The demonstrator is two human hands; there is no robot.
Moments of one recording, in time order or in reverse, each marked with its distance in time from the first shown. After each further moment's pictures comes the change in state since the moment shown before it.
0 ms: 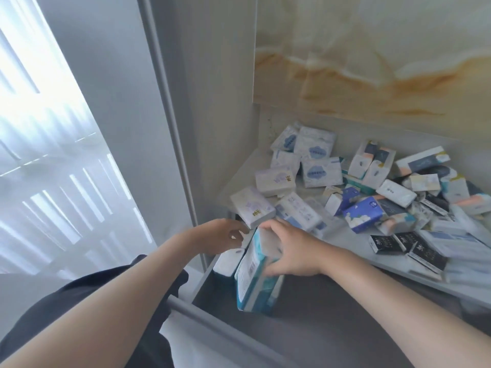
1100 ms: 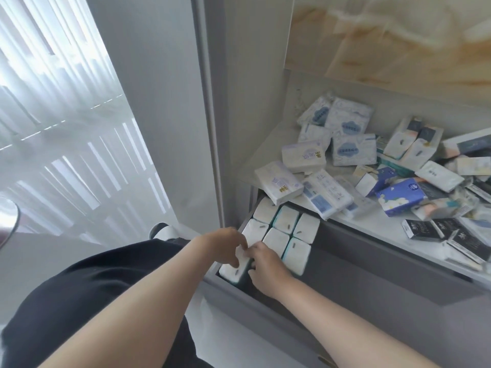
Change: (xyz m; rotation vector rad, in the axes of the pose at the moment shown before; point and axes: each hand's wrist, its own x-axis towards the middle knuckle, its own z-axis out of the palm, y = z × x) left_hand -0.019 -0.058 0.057 0.286 -0.154 -0.165; right_hand 0.056 -0.016 0.179 0.114 0.065 0.112
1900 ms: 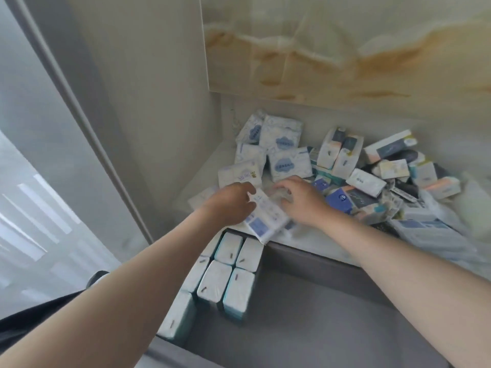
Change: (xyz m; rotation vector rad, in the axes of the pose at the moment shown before) left_hand 0.094 0.150 -0.129 -0.162 0.529 0.166; right_hand 0.022 0.120 -0.263 -0.164 0.382 0.060
